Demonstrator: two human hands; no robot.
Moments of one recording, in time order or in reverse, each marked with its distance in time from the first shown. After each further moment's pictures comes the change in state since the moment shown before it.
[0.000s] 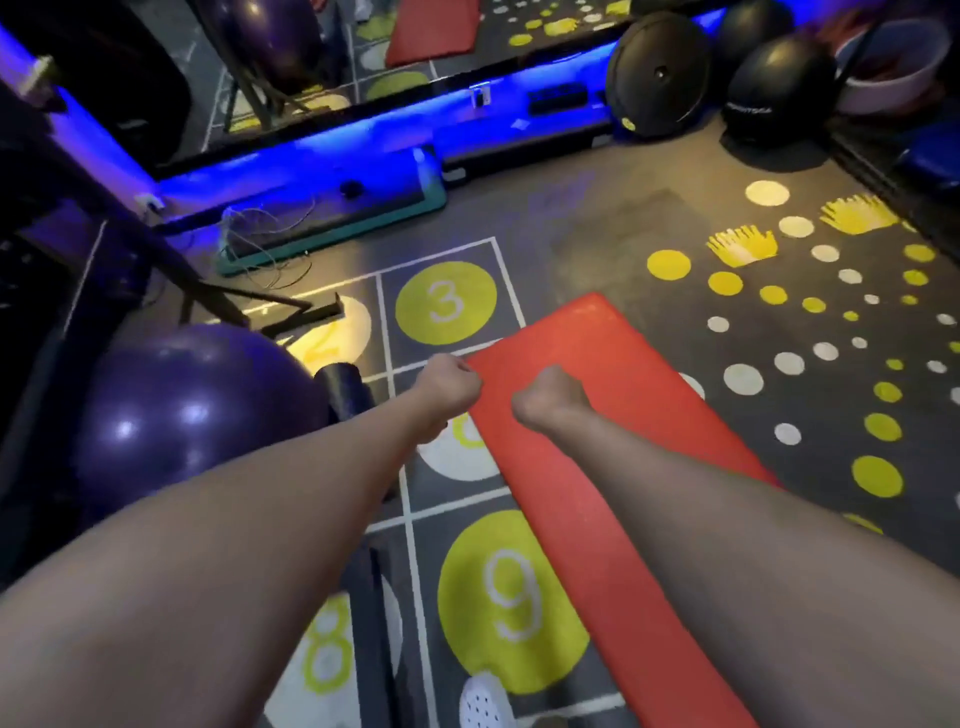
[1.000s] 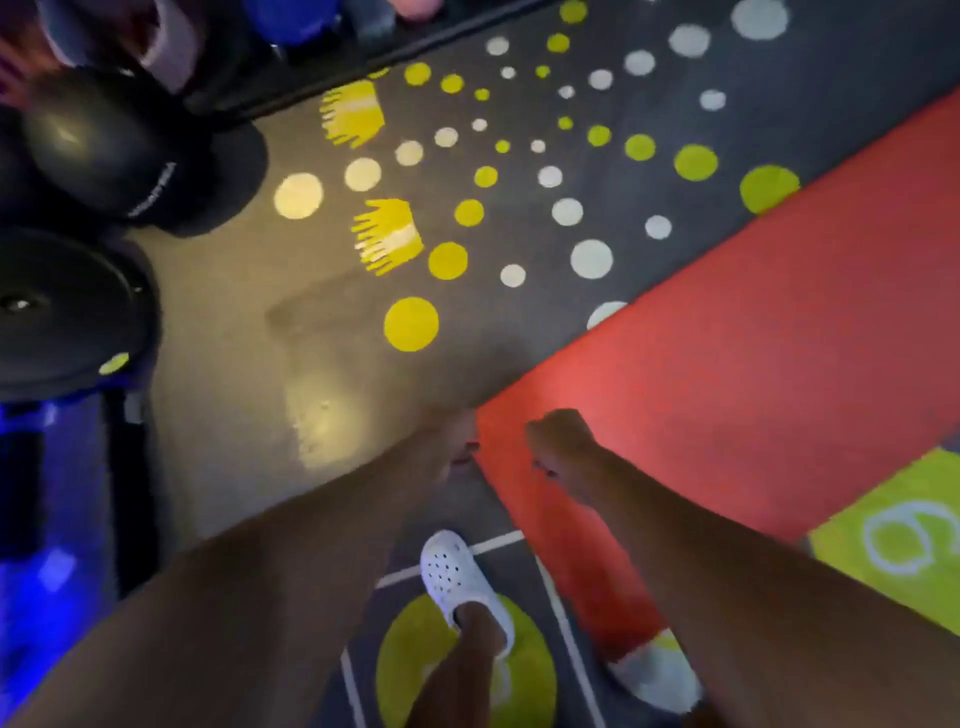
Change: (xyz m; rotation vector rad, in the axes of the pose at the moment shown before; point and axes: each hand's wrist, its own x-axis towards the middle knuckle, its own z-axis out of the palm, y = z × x) left_hand 0.680 0.377 0.208 0.860 -1.025 0.186; right_hand 0.637 -0.063 -0.136 1.525 0.706 1.099
